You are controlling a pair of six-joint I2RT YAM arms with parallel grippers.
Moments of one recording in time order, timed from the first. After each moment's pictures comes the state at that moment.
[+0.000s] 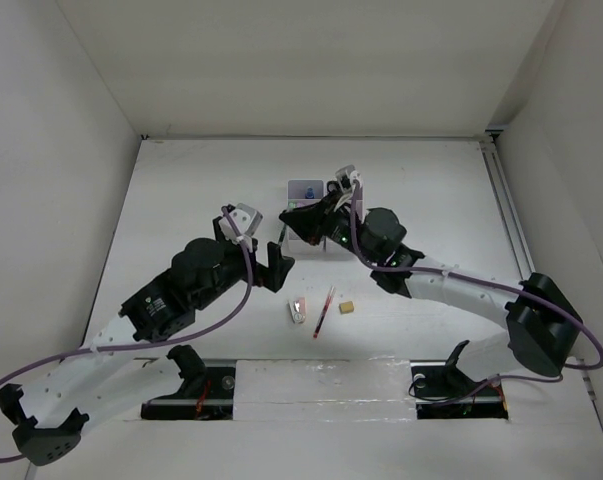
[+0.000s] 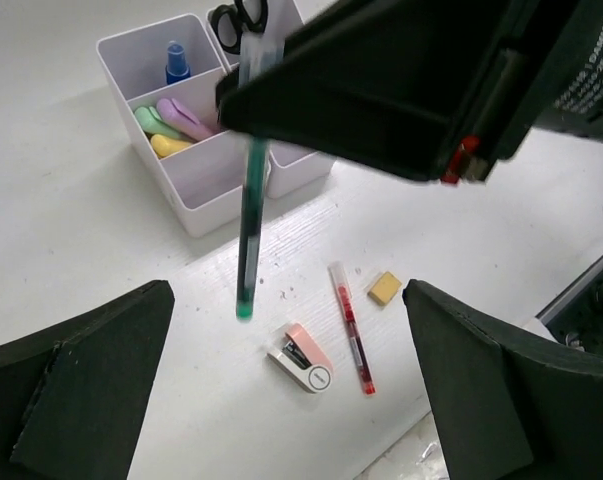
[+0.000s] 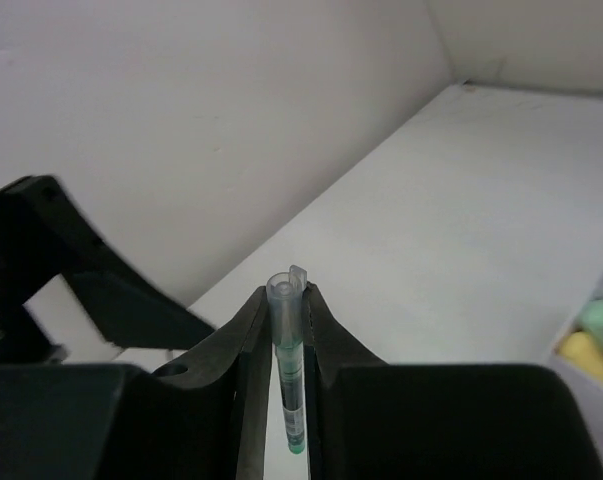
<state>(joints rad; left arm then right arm) -0.88 0.72 0.86 -0.44 -0.18 -0.27 0.87 1.41 0.87 0.71 -0.12 0.57</state>
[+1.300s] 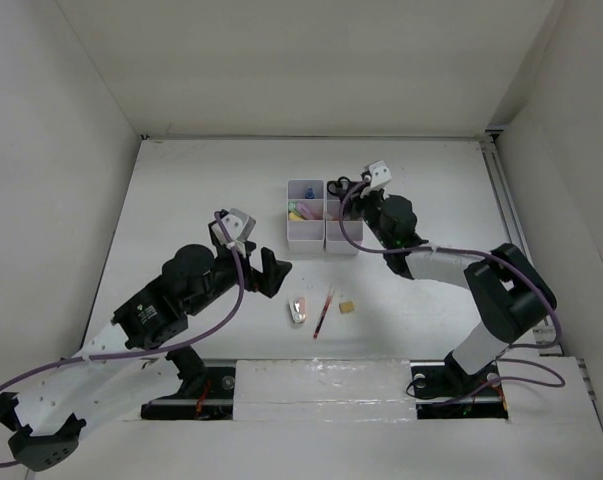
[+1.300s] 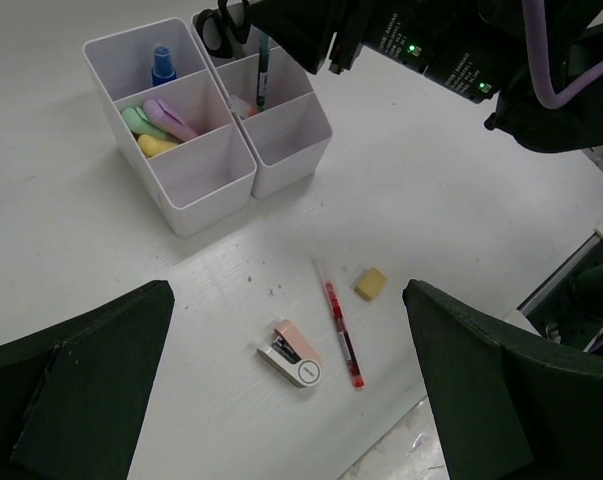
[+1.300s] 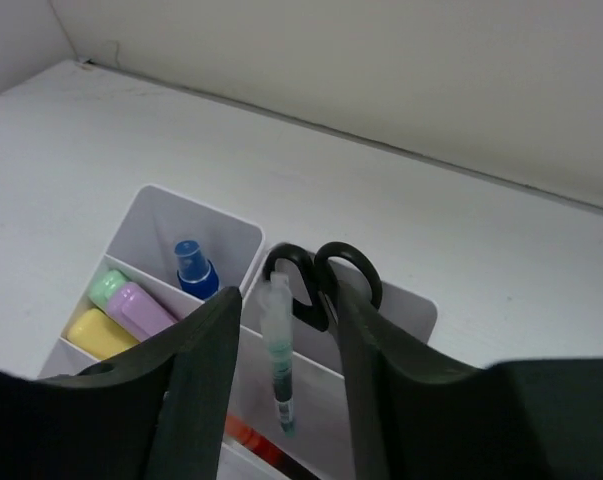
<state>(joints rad) -0.88 0.64 0.83 -0.44 -0.15 -0.28 0.55 1.63 0.78 0.88 0.07 0.01</state>
